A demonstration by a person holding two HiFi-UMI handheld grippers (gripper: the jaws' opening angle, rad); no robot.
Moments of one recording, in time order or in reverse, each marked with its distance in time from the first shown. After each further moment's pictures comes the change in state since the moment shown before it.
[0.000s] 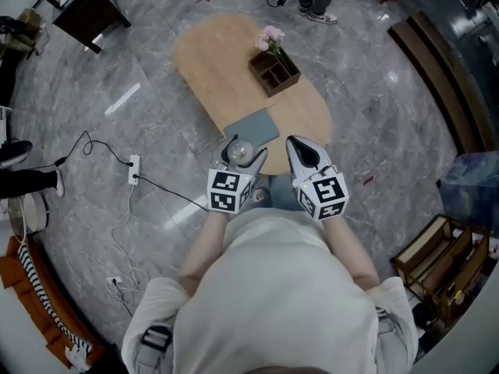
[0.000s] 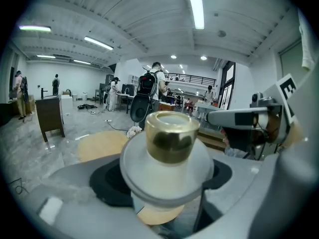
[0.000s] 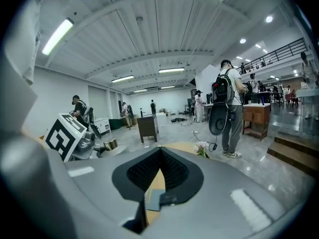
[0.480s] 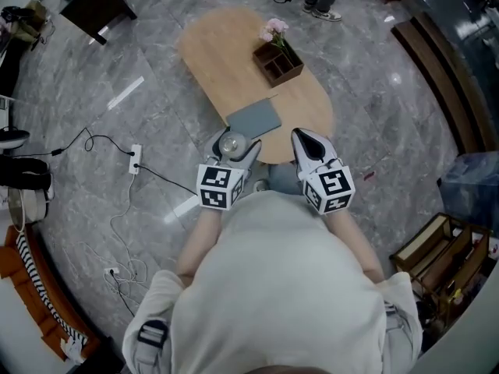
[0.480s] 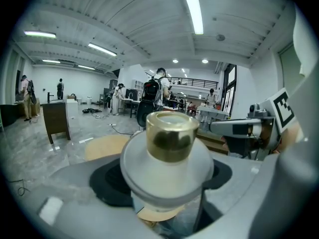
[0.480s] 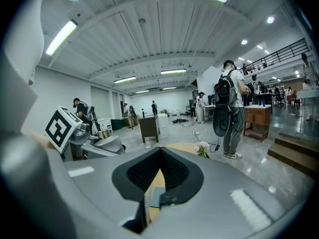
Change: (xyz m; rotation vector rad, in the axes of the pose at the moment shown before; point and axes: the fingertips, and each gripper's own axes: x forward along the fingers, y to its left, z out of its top) left arm -0.052 -0.002 0.010 0.000 -0.051 0.043; right arm -0.029 0.014 0.001 -0.015 -0.012 0.015
